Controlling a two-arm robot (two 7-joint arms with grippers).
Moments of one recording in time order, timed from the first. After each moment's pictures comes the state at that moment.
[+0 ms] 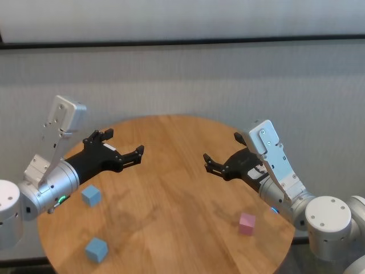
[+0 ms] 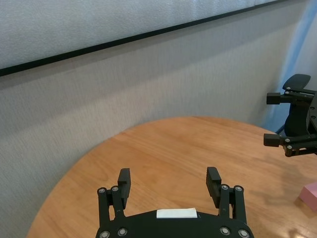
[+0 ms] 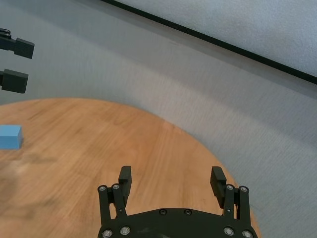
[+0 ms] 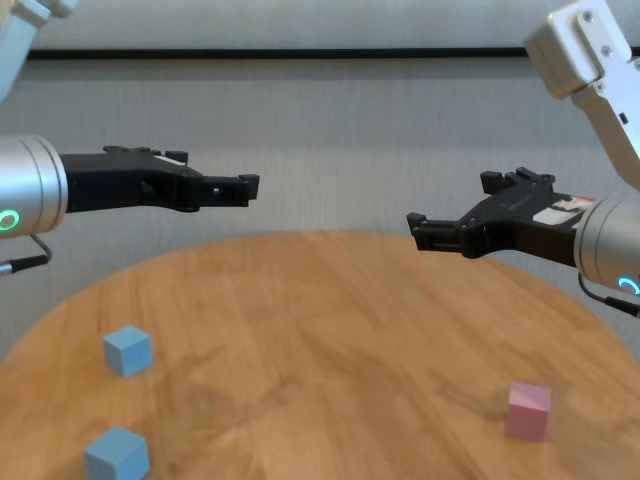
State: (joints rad) left arm -0.38 0.46 0.40 -1.46 -0.39 0.16 -0.33; right arm 0.36 0.29 -0.43 -1.37 0.05 0.12 0.19
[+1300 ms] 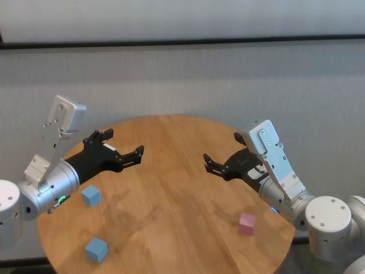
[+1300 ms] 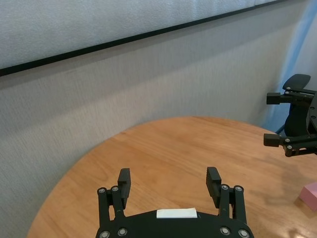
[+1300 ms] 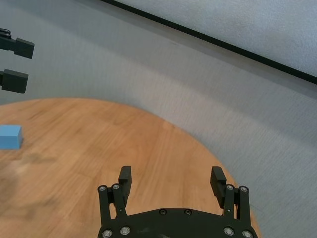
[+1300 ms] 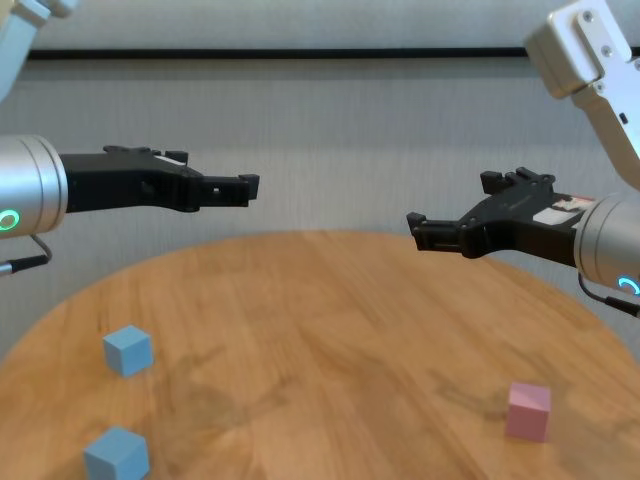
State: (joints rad) left arm -0.38 0.46 0.40 -1.46 -0.39 0.16 -0.33; right arm 0.36 0.29 -0.43 -1.37 0.05 0.12 0.19
